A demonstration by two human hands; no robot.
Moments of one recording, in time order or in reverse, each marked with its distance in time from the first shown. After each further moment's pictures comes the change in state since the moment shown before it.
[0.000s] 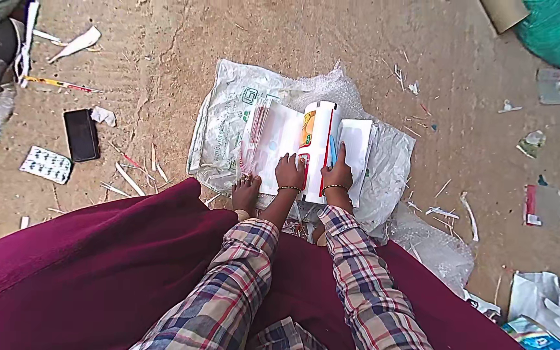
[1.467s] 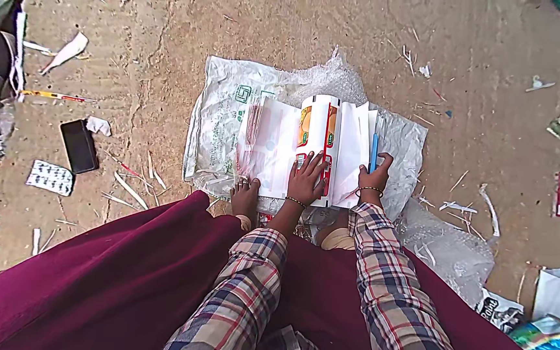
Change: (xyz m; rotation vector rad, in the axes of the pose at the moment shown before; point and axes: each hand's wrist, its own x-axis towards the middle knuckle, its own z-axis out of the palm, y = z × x) left_hand -0.018 -0.002 0.038 0.144 0.011 0.626; right_hand 0.065 0.105 0.006 0.316 0.218 0.093
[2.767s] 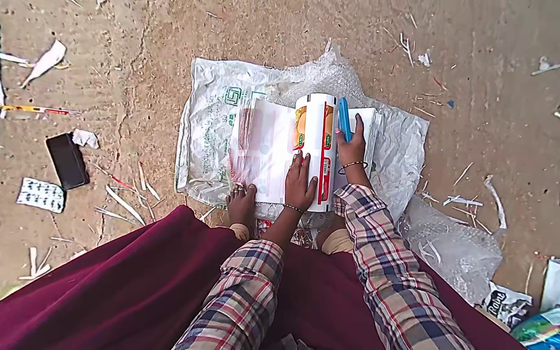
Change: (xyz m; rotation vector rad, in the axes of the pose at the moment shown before) left_hand -0.001 -0.012 0.014 -0.243 0.148 -0.154; right_hand 0.034 -0.090 0.034 0.271 -0.217 -0.150
